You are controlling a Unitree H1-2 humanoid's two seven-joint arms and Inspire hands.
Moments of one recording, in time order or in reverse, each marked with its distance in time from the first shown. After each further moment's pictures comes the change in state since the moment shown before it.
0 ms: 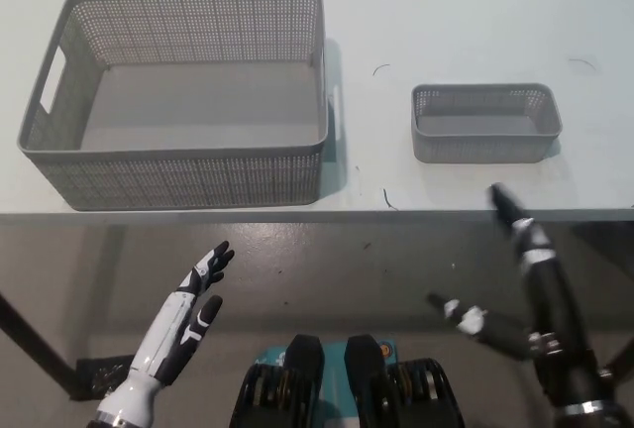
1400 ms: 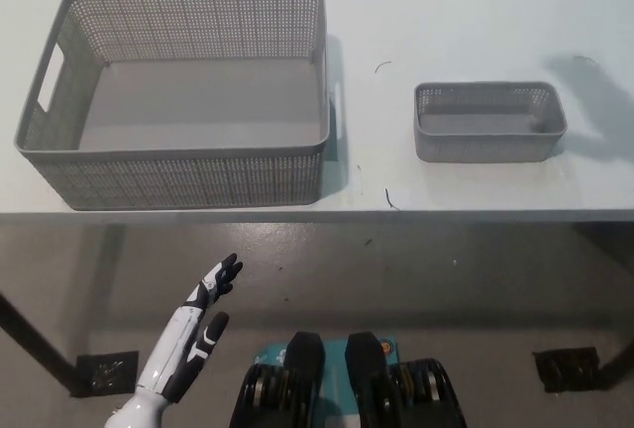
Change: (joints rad) left_arm 0.044 -0.029 0.001 -0.033 0.009 -0.018 -0.007; right_arm -1.049 -0.519 0.186 0.400 -0.062 0.452 0.396
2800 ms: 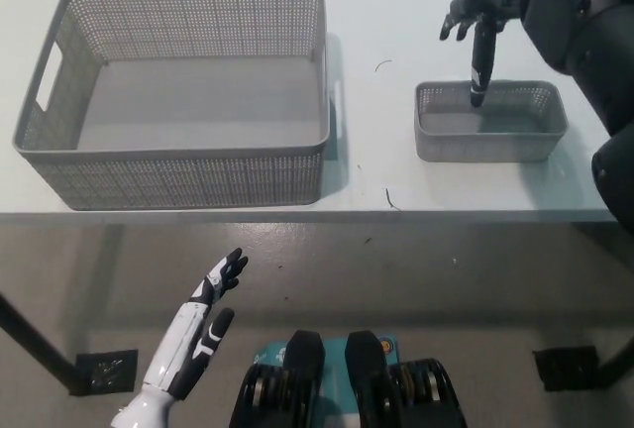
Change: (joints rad) left_arm 0.001 -0.023 0.004 -0.032 0.005 0.016 0.000; right_arm -0.456 0.393 0.544 1.225 -0.280 -0.089 0.403
